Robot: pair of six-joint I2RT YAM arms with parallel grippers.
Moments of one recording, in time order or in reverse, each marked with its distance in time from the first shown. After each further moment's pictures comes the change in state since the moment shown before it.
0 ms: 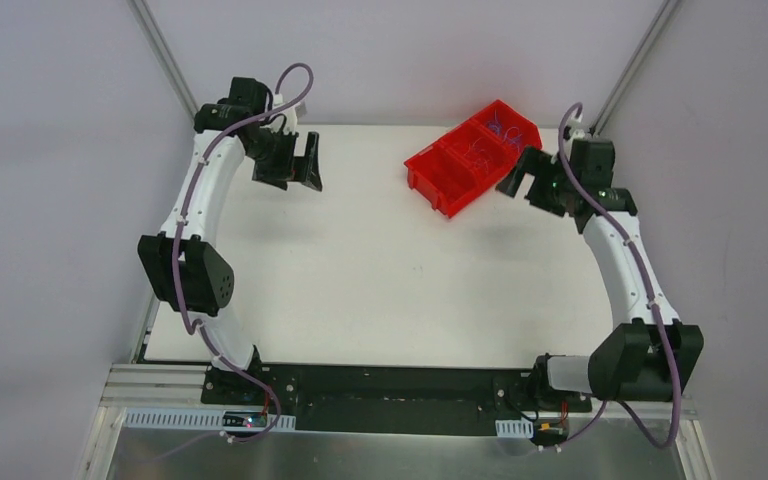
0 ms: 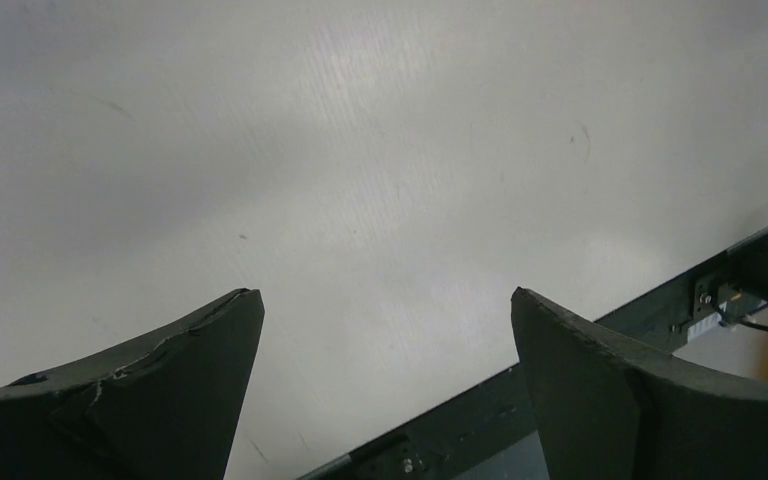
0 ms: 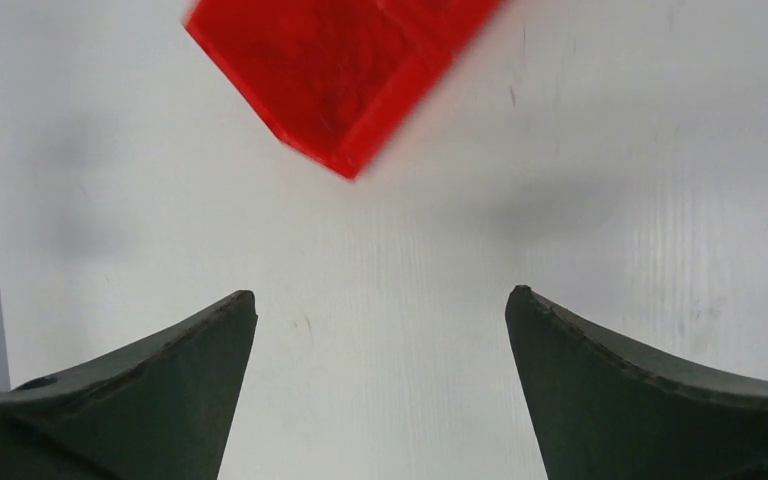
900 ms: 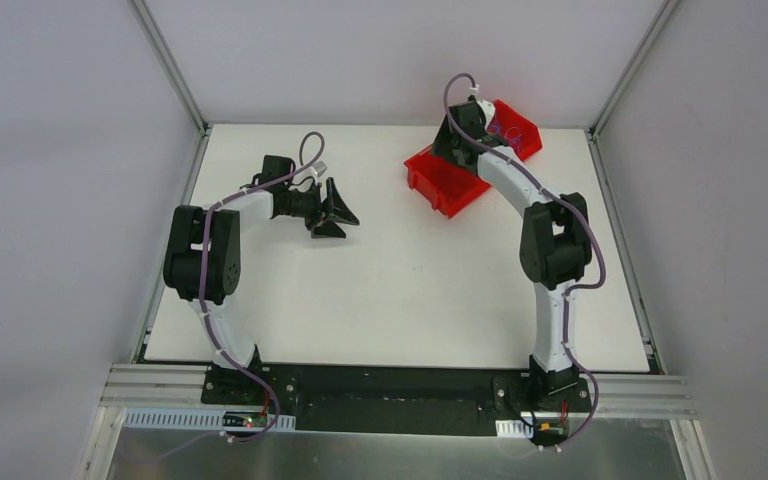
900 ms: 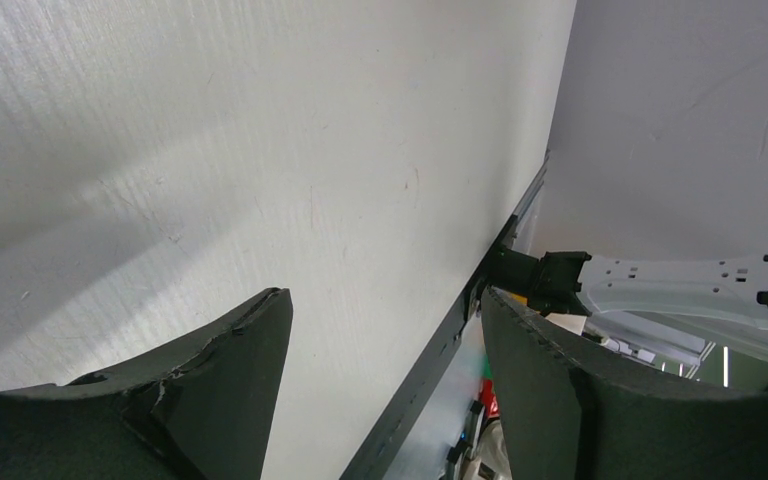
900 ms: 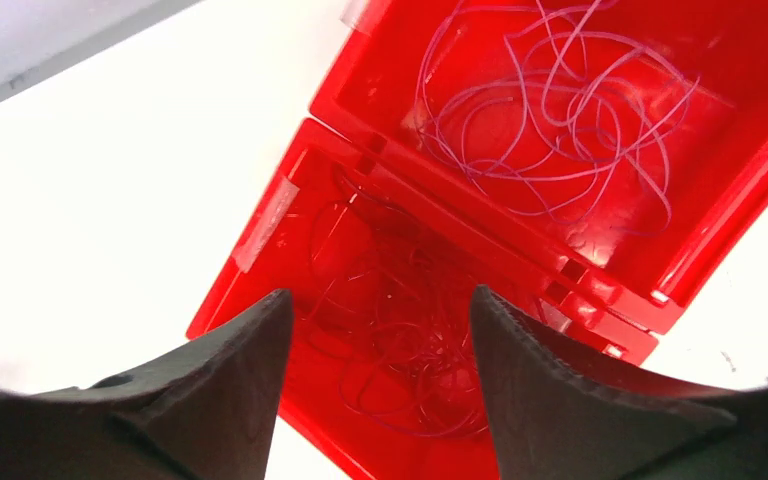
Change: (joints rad) left arm -0.006 0.089 -0.787 0.963 0.557 -0.562; right arm 0.366 0.790 0.515 0.175 0.541 0.249
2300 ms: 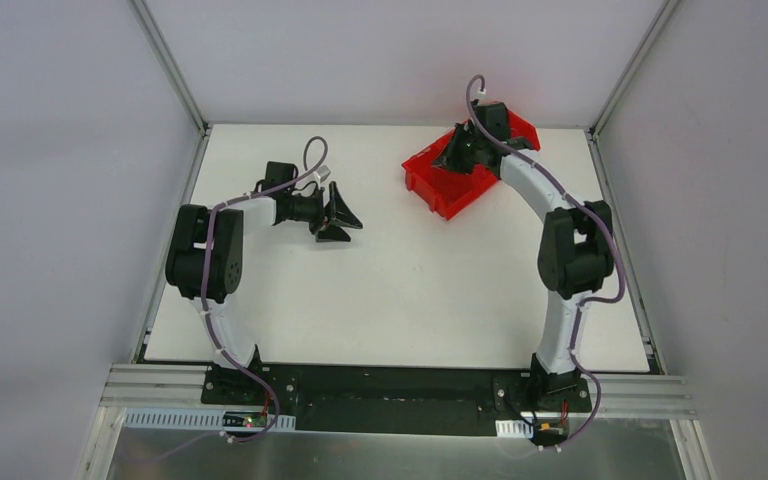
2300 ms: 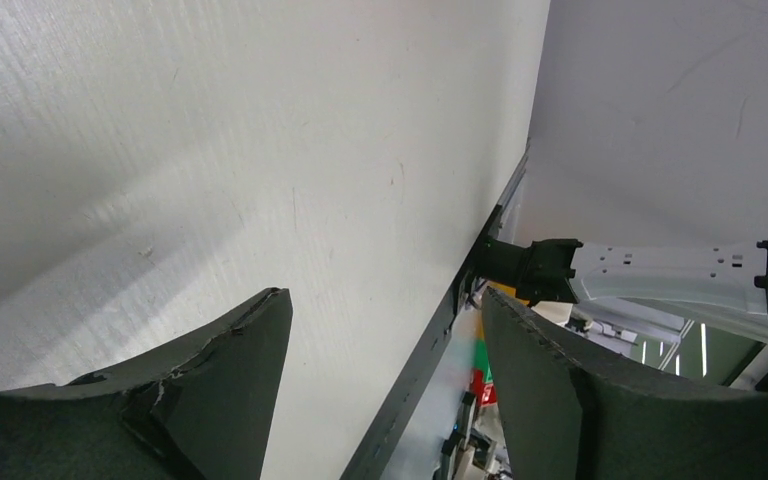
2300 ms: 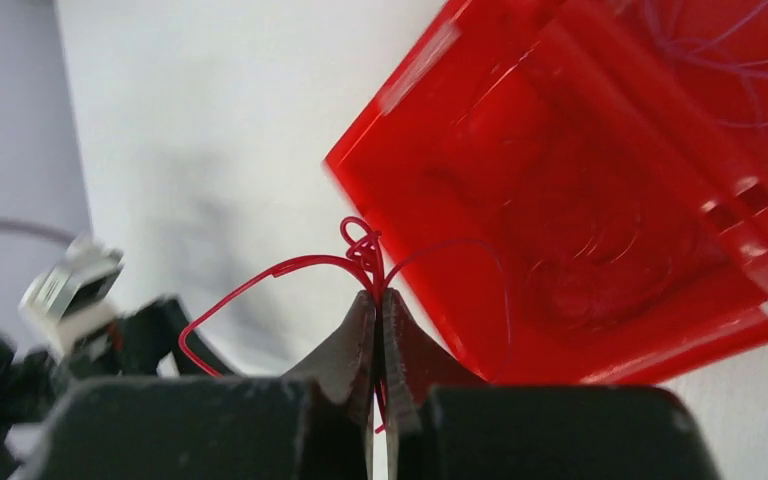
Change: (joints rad) left arm -0.014 0.021 -0.060 0.129 0.055 -0.055; right arm -0.086 -0.180 -0.166 0.022 -0.615 -0.021
